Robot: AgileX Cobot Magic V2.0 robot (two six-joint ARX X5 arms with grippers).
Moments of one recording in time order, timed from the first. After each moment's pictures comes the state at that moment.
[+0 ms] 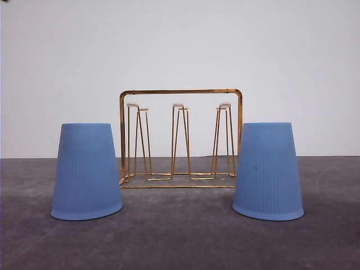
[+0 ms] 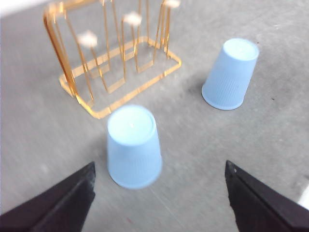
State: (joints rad) left_arx -0.34 0.63 0.78 -0.74 0.36 0.19; right_arx 0.24 0.39 0.58 -0.64 -0.28 -0.21
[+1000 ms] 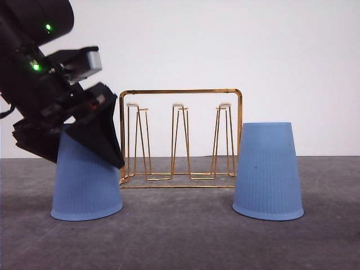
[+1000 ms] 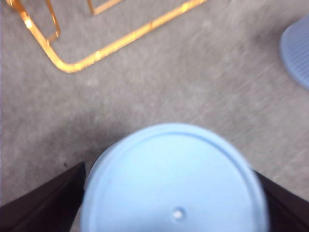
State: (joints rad) left_arx -0.48 1.41 0.78 -0.27 0.19 0.05; right_arx 0.24 0.39 0.58 -0.61 -0.26 -0.21
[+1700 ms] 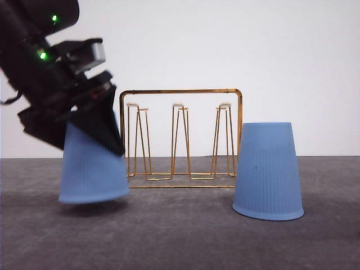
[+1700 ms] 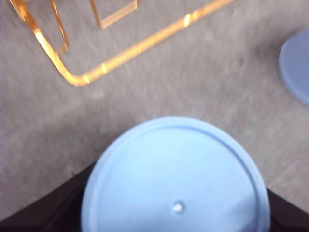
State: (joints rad) left_arx -0.49 1.40 0.90 -0.38 0.19 0.04; right_arx 0.24 0.39 0.58 -0.58 -0.26 -0.21
